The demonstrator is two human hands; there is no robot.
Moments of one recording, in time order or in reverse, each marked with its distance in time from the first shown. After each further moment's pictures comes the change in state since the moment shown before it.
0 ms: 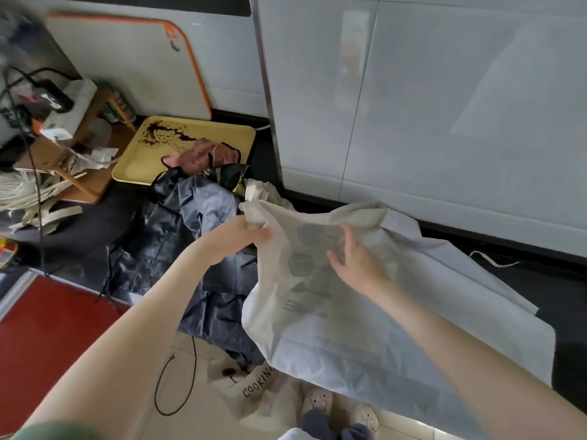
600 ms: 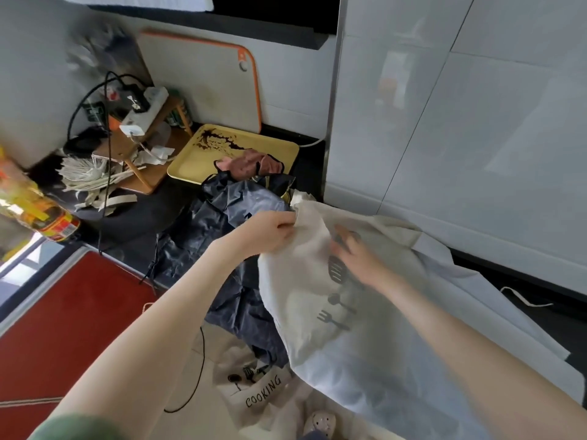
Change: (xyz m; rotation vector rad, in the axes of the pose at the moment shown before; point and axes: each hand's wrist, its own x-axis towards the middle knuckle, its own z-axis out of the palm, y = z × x) left_hand -0.044 0.003 -0.029 0.474 0.159 0.218; right_hand 0.028 -0.069 0.004 0.252 -0.253 0.004
